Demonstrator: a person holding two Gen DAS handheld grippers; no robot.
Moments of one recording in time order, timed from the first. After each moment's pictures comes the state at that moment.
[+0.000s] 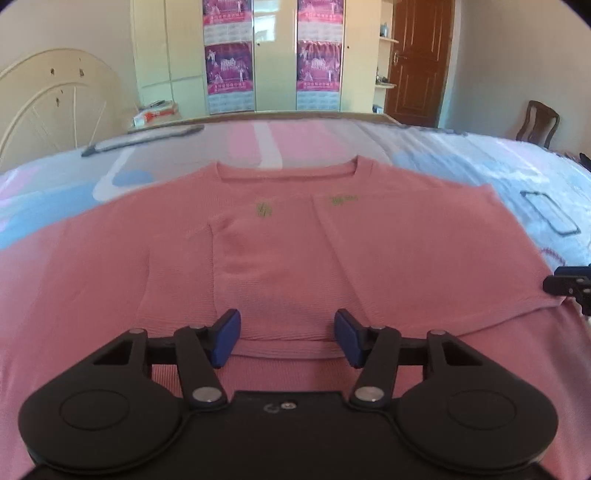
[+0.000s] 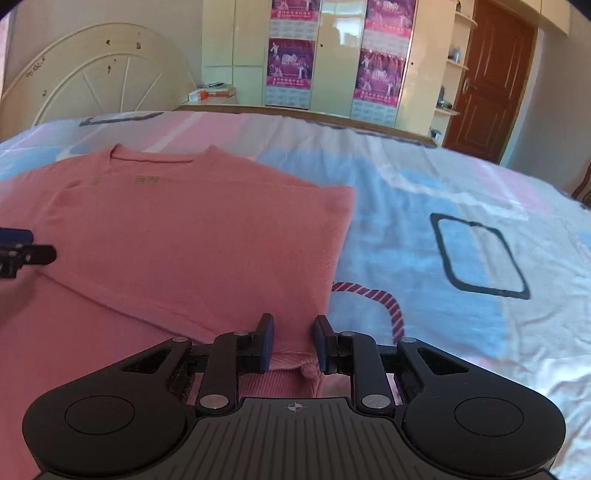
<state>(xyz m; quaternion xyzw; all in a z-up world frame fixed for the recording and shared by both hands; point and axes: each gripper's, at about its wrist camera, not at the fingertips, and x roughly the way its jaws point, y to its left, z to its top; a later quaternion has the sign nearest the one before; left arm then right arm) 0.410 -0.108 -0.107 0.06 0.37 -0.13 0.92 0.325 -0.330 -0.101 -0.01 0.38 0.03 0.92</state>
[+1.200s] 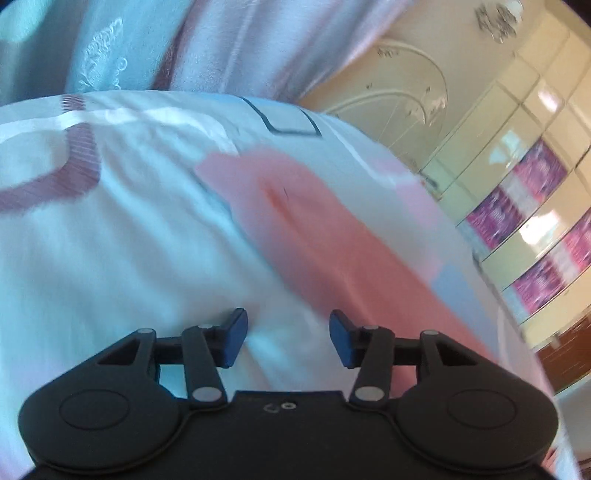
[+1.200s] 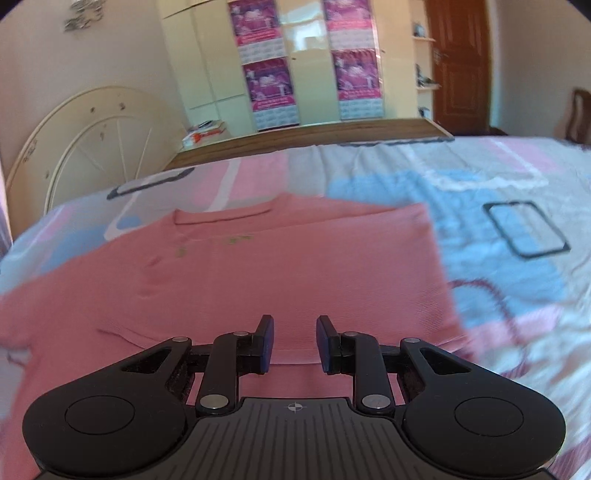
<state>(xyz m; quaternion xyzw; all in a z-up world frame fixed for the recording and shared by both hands) 0.333 0.380 -0.102 -0.35 0.29 0.21 0.86 0.319 -0.226 -0.044 0.15 0.36 0.01 0.92</state>
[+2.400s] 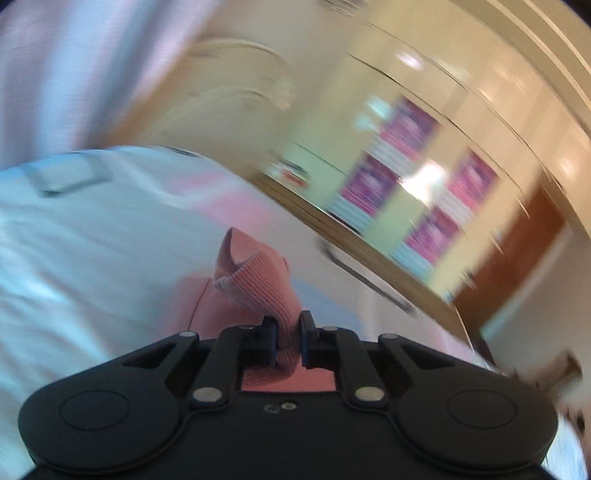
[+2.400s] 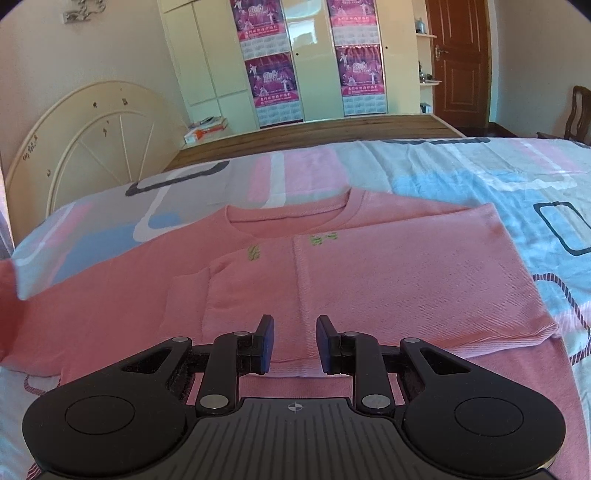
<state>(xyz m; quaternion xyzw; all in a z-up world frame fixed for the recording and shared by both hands) 0.448 0.240 -0.036 -0.24 0.26 -0.01 0.94 0.350 -0.143 -0.040 0.14 0.37 0.00 0.92</state>
